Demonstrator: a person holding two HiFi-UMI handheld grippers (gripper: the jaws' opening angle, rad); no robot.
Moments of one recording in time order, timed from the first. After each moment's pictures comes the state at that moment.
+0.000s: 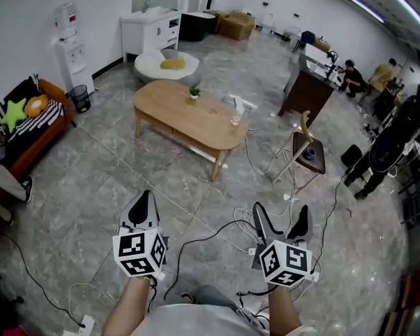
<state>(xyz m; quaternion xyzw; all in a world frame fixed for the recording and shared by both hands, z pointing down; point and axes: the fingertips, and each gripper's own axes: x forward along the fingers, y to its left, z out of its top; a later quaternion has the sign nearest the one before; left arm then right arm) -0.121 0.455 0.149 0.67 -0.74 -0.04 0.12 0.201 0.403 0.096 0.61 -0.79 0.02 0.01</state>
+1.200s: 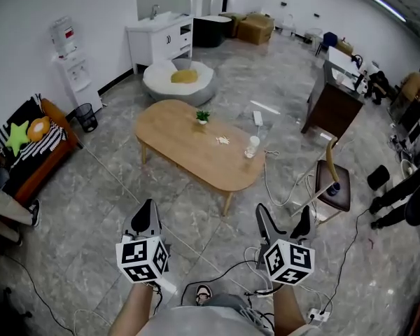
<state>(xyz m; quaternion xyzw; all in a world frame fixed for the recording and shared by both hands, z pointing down) -0.145 0.173 0.156 0.63 -0.77 0.00 0.12 0.176 0.076 0.125 0.57 -0.82 0.06 0.00</state>
